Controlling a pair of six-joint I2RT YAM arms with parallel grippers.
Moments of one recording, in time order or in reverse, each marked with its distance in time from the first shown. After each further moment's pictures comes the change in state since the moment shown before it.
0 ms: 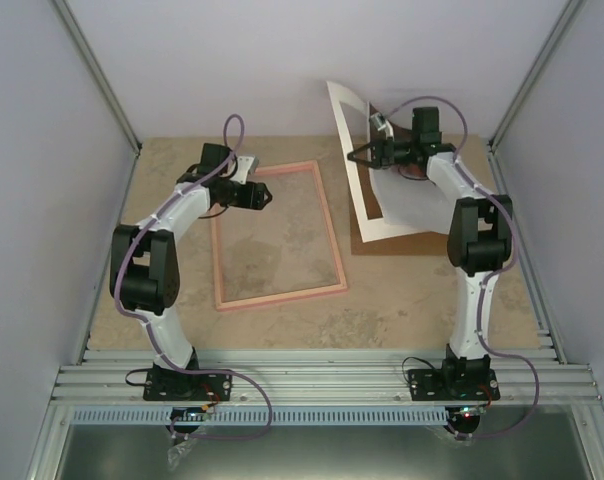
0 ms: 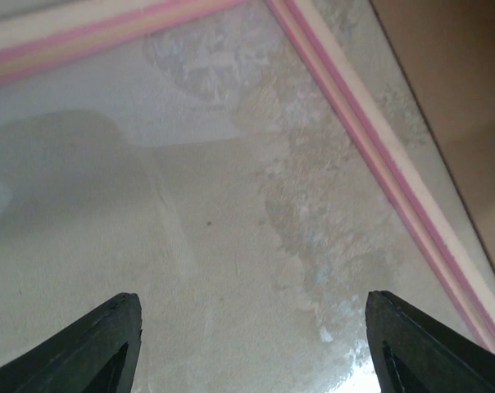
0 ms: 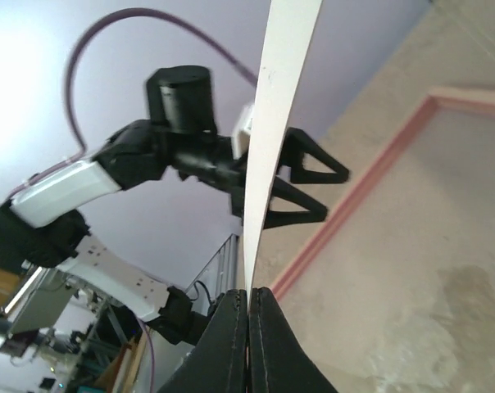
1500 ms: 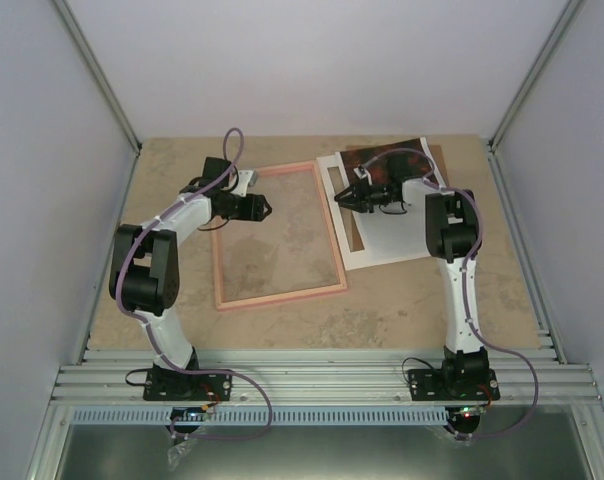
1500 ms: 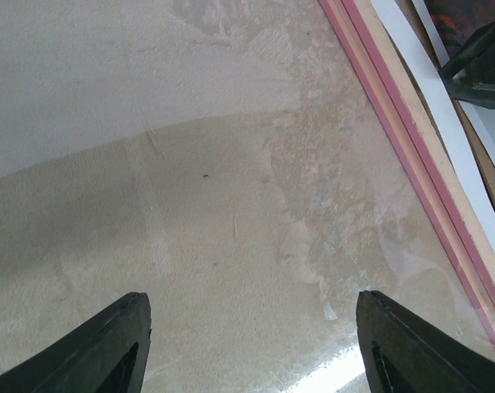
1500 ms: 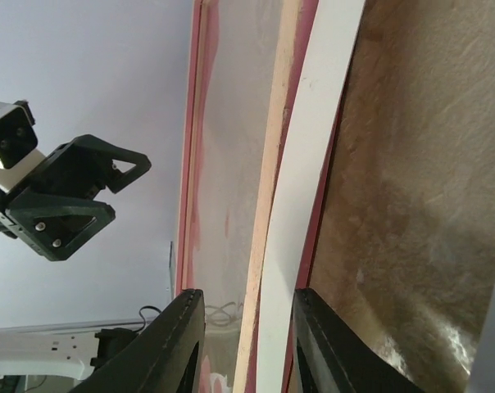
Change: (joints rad) left arm 0.000 -0.006 -0.112 0.077 0.023 -0.060; right arm 0.045 0.284 -0.042 -0.005 0.214 0.084
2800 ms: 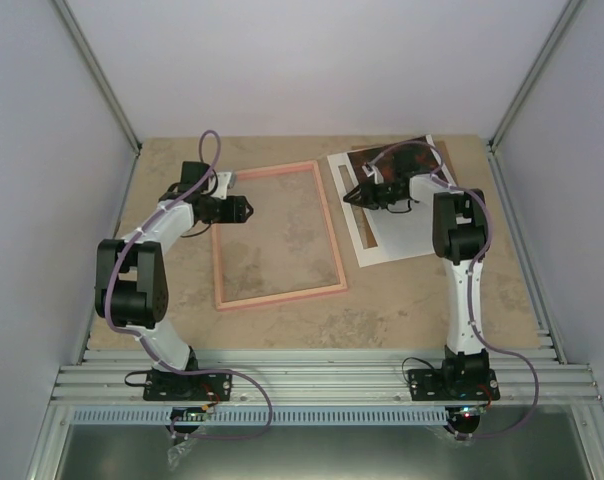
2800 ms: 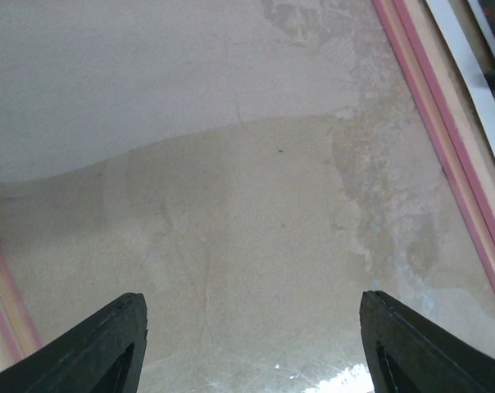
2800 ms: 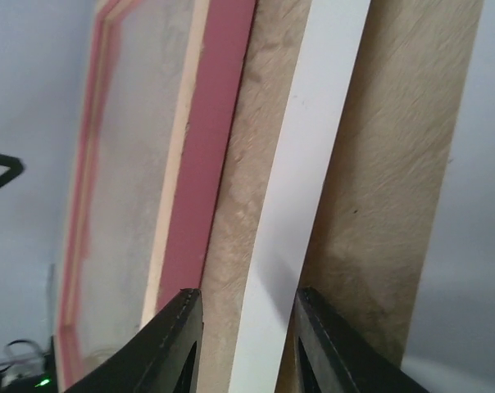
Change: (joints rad) left arm 0.099 -0.114 -0.089 -0.018 -0.033 -0.003; right arm -0.013 -0.092 -0.028 -0.127 0.332 -0.233
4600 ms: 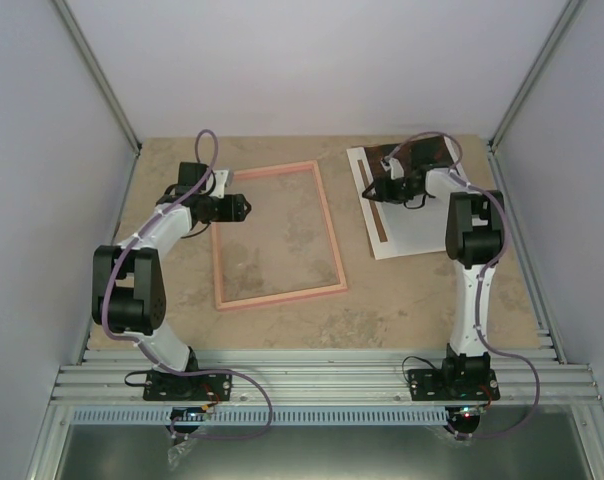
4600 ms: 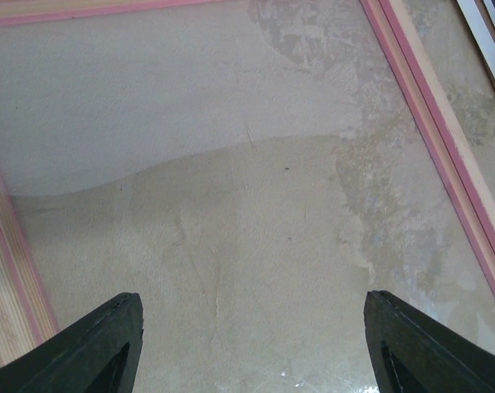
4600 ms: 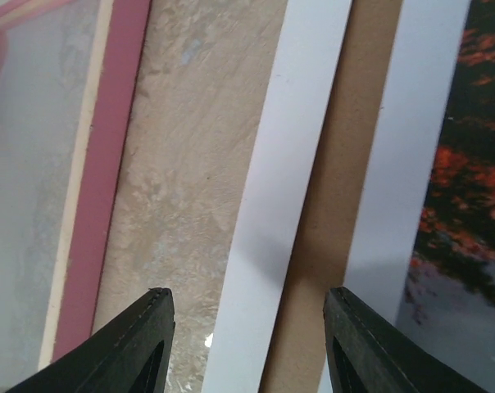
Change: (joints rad) left arm 0.001 -0.047 -0.033 0.047 -0.026 -0.013; right arm -0.070 -0.125 -0.054 -0.090 0.239 -0.148
